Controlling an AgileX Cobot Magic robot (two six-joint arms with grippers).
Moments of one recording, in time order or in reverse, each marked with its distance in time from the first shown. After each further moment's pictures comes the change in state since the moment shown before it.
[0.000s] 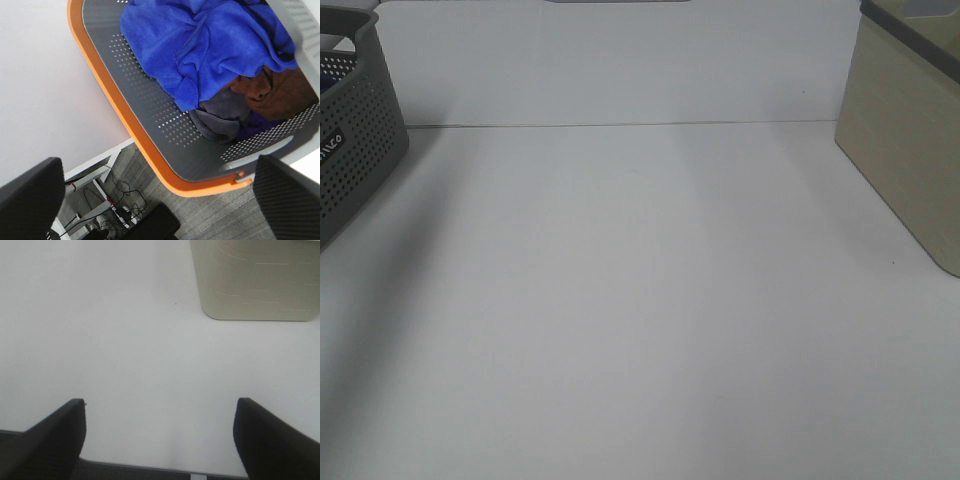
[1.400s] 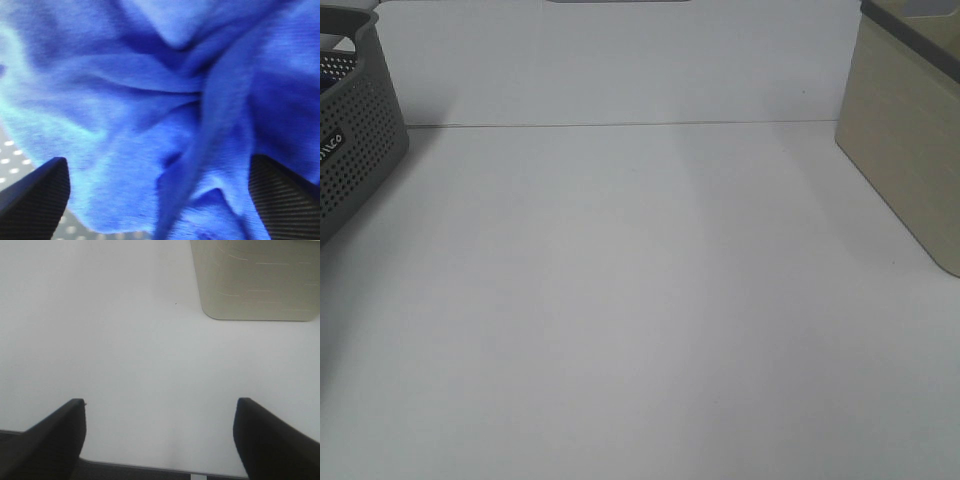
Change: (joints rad) left arm 0.205 0.693 -0.131 -0.026 -0.506 0.271; right arm 0.000 0.000 0.000 0.000 0.000 0.000
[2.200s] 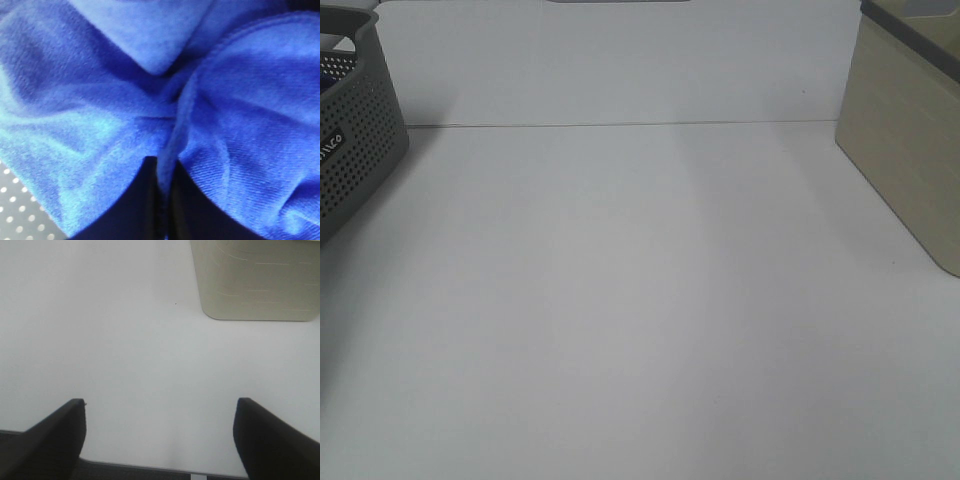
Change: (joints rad) left arm -0.023 0.000 0.000 -0.028 0.026 0.004; right arm 0.000 0.000 0.000 0.000 0.000 0.000
